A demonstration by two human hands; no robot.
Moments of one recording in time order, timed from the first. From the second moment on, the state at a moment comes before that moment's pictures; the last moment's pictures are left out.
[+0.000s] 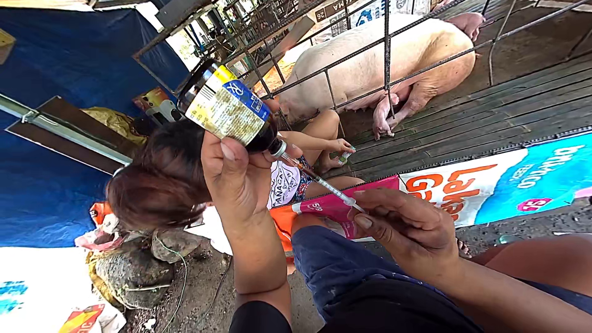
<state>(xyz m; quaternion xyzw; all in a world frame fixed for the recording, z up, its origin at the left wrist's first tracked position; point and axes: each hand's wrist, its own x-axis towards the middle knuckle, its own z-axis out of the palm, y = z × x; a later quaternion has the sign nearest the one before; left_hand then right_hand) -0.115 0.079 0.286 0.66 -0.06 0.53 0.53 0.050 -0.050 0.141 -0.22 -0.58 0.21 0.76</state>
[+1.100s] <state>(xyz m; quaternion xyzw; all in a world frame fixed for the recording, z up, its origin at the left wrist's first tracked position) -0.198 0.102 0.247 0.62 0.10 0.61 0.49 0.050 -0.032 0.121 -0.13 -0.43 0.45 0.77</state>
